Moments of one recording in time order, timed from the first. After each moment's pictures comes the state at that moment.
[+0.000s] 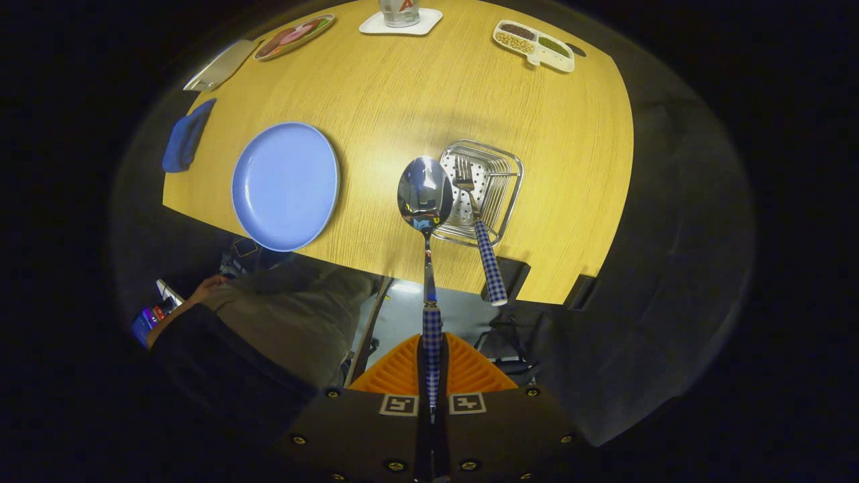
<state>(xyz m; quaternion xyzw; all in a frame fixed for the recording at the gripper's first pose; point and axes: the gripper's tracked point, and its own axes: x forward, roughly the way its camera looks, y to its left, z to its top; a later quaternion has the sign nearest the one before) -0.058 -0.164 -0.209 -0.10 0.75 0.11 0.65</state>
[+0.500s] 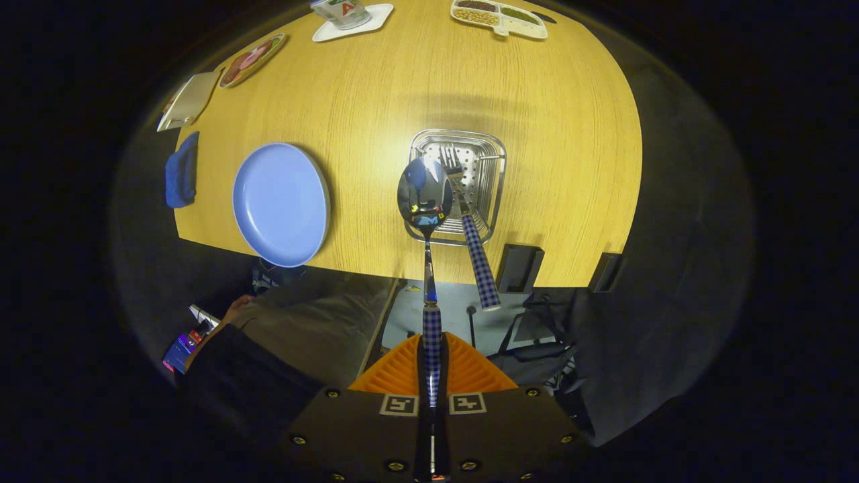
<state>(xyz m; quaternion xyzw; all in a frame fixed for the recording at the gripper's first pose) -0.048 -0.173 -0.217 0.00 0.78 0.09 0.61</state>
